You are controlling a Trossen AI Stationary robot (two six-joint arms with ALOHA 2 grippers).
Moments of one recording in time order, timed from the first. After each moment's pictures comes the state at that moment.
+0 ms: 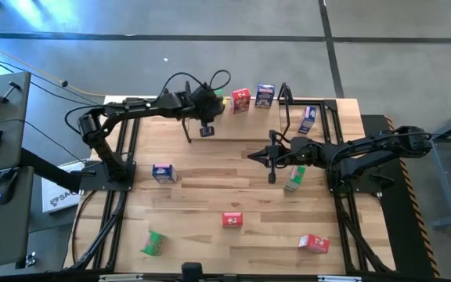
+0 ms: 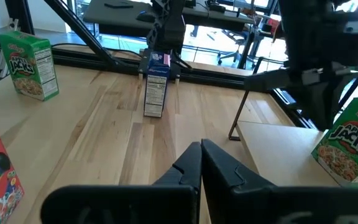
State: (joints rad) left arm 0.49 1.71 1.28 -0.48 -0.14 0.44; right arm -0.01 1.22 0.51 0.52 0.05 -0.18
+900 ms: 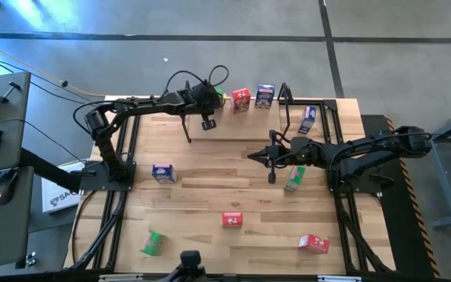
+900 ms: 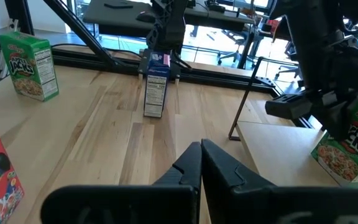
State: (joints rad) left arm 0.55 1.79 1.26 -0.36 -0.23 0.45; right arm -0.01 1.22 0.51 0.52 0.05 -0.17
